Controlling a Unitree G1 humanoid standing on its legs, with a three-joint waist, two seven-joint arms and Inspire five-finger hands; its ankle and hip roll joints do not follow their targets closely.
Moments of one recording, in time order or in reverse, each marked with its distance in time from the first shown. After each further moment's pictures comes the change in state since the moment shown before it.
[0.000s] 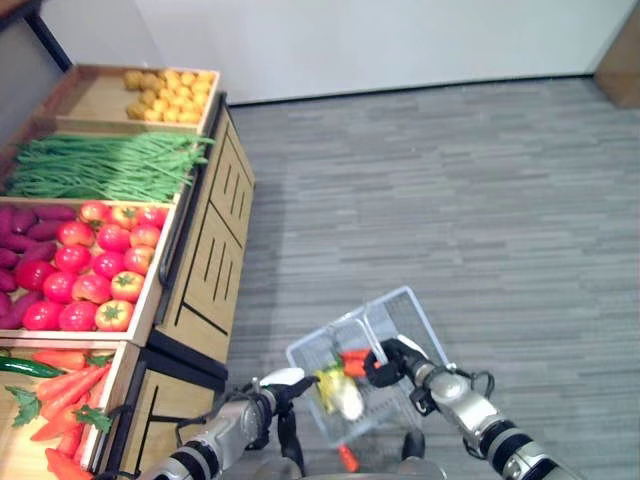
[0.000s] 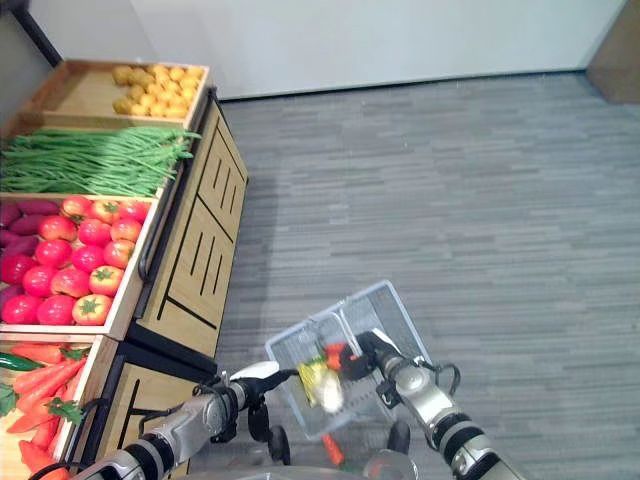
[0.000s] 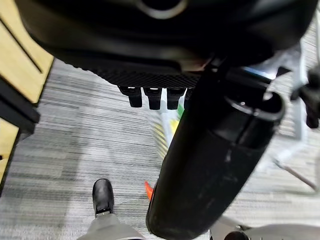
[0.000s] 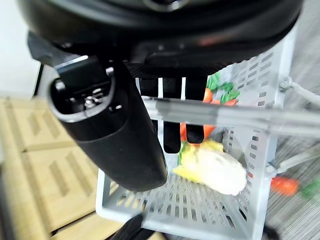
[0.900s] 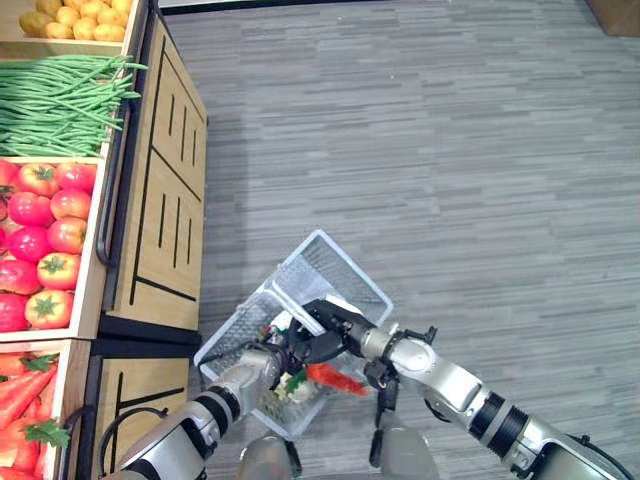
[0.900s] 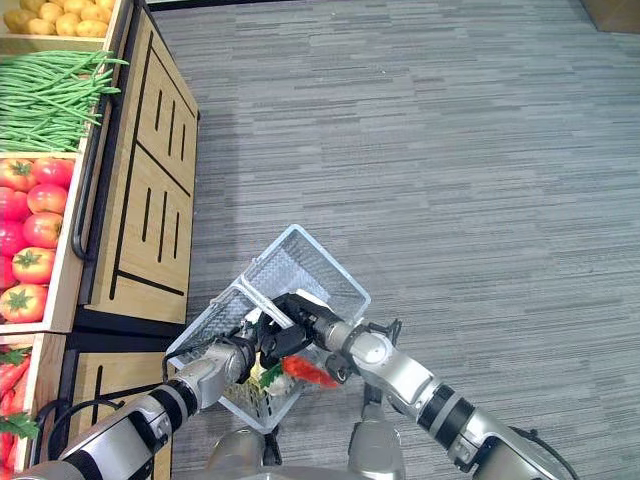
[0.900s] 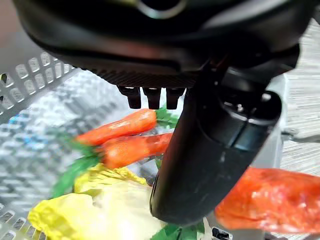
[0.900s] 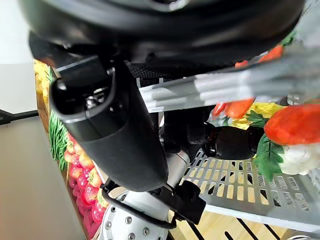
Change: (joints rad) left arm -0.233 -0.009 -0.057 -0.058 0.211 0.033 0.136; right arm -0.129 -0.115 0.249 -0.712 0.290 0.020 0.088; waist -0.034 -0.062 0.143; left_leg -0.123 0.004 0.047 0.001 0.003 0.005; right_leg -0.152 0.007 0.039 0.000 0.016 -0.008
